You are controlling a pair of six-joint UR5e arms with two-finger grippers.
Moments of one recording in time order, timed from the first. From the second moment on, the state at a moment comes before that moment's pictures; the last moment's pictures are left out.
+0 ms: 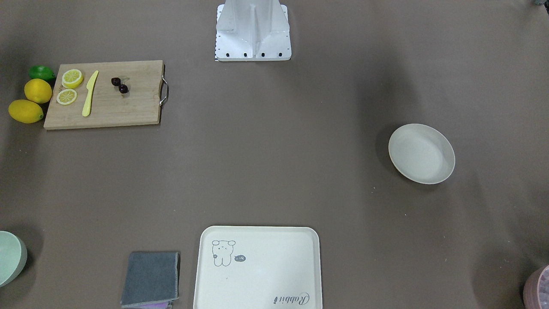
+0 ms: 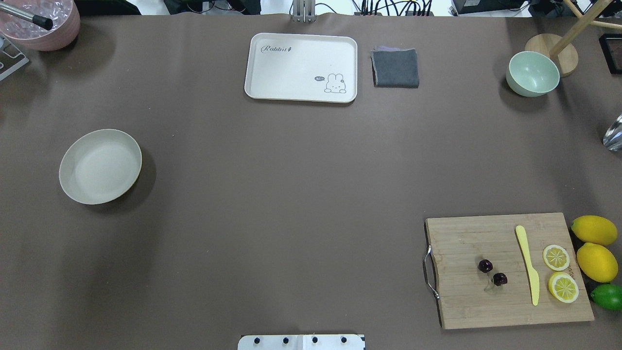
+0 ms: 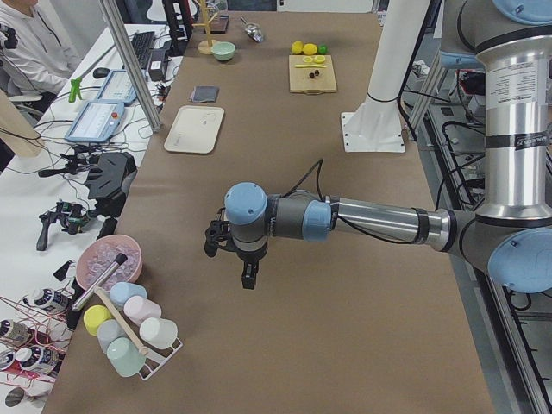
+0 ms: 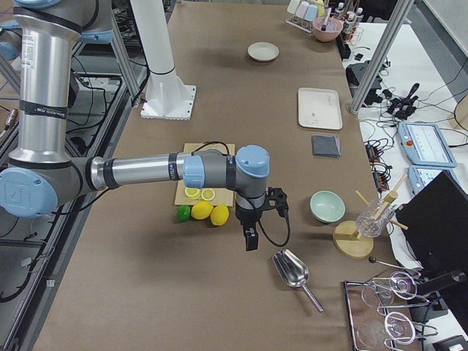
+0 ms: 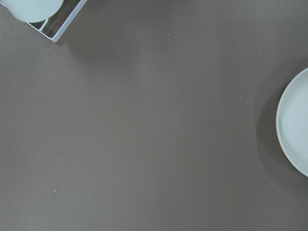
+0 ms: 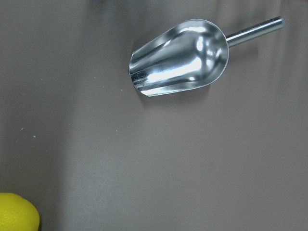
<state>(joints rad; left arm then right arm) -1.54 -1.46 -1.80 -1.53 -2.40 -0.01 1.52 -1.71 1.84 -1.66 2.13 -0.15</state>
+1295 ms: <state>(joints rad) -1.56 -1.48 -1.81 -1.68 -2.39 -0.01 1.57 -1.63 1.90 -1.64 2.15 -0.03</state>
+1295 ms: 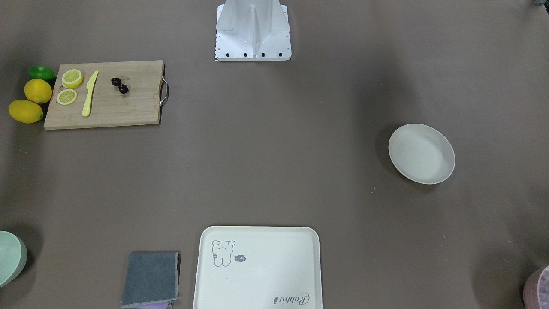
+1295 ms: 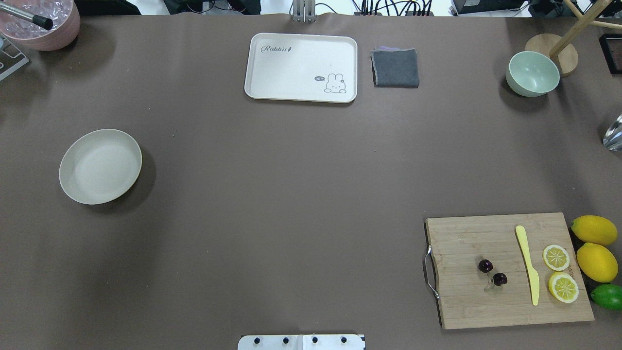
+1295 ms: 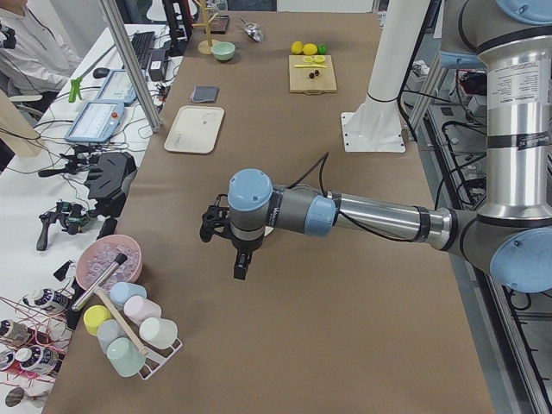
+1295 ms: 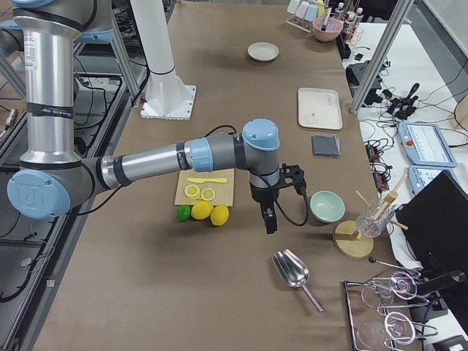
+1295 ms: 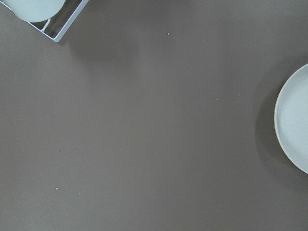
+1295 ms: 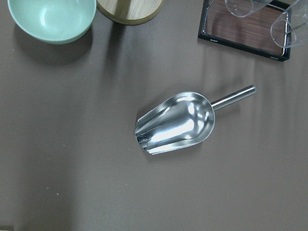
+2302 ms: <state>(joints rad) -1.49 -1.49 -1.66 -1.93 -2.52 -0.04 1.39 -1.63 1.92 -1.48 2.22 0.19</state>
